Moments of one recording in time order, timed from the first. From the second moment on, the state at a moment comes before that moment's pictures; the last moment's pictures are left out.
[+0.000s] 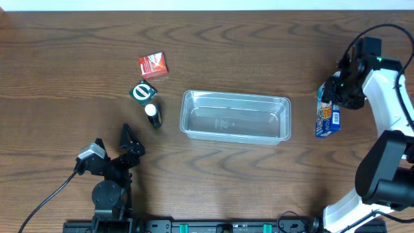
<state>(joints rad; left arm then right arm) -0.05 0.01 0.03 -0.11 -0.26 -0.54 -0.19 1.83 1.40 -0.98 -0.03 0.09</state>
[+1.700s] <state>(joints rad) -0.05 0.01 0.03 -0.11 -0.26 -0.54 0.51 1.43 1.53 -1.18 -0.12 -0.89</state>
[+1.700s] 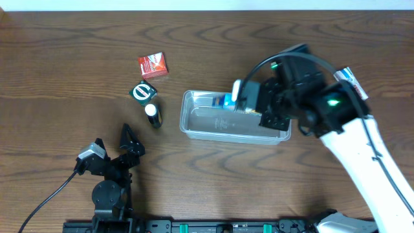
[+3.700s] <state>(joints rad) -0.05 0.01 0.03 -0.11 -0.26 -0.54 0.54 1.64 1.20 -0.78 0.12 -0.95</state>
